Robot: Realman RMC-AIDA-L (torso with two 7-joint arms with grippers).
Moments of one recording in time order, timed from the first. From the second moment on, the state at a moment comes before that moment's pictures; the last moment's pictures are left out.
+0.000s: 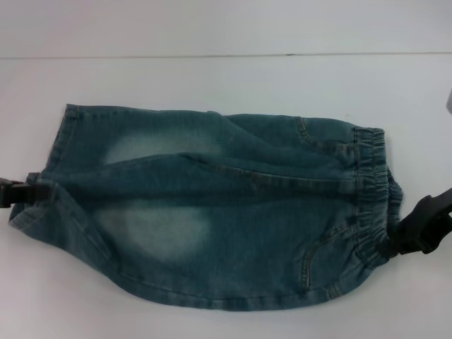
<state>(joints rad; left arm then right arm) -0.55 -2.00 0.35 0.98 2.53 1.77 -1.99 0.74 2.01 -0.75 -0.80 -2.67 -1.78 1.95</state>
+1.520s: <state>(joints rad) -0.61 -1.98 0.35 0.90 2.38 1.44 -2.04 0.59 1.94 -0.37 -0.53 -2.26 -1.40 1.80</state>
